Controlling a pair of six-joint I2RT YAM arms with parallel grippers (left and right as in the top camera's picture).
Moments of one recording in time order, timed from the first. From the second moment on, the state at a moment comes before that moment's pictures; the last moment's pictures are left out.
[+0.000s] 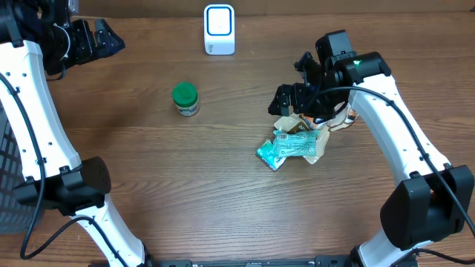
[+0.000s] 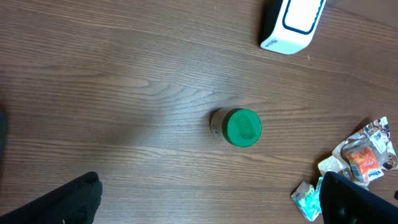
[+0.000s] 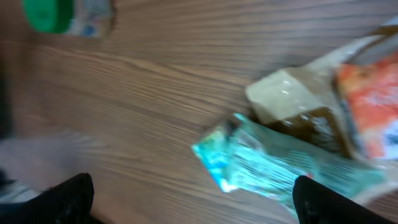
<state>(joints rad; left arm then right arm) 0.27 2.11 2.64 -1.69 0.33 -0.02 0.24 1.79 1.59 -1.11 -0.46 0.20</state>
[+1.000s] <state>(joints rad) 0.27 2.11 2.64 -1.69 0.33 -0.02 0.71 2.38 2.12 -0.65 -0.08 0.18</state>
